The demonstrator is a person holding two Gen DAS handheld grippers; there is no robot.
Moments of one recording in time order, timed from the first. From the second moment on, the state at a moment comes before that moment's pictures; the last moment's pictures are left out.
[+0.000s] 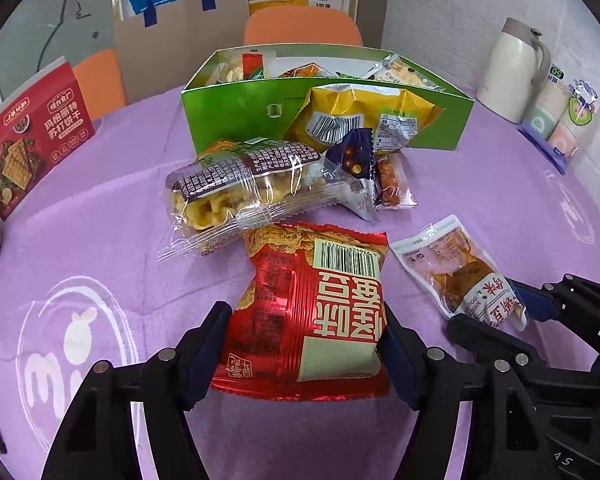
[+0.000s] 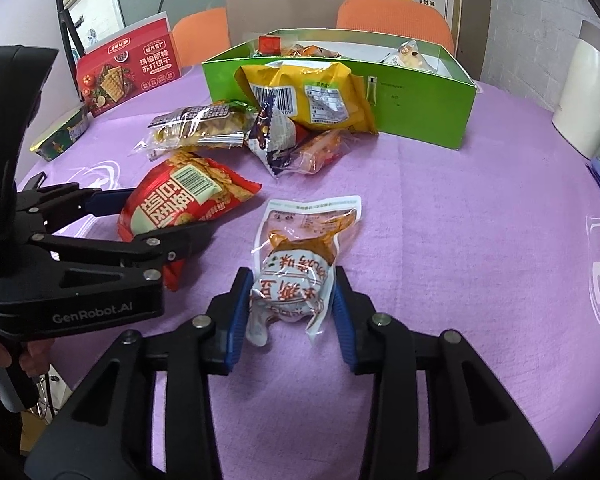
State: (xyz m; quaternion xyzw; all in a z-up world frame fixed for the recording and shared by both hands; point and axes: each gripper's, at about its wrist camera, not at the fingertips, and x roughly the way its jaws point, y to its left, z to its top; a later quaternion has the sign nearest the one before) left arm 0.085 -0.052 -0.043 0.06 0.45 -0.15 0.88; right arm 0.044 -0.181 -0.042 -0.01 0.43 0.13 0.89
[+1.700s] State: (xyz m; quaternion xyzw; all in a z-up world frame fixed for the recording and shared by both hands) left arm 0.169 -0.043 0.093 0.02 0.35 -0.18 0.92; right arm 0.137 -0.220 0.058 0.02 0.32 0.12 0.94
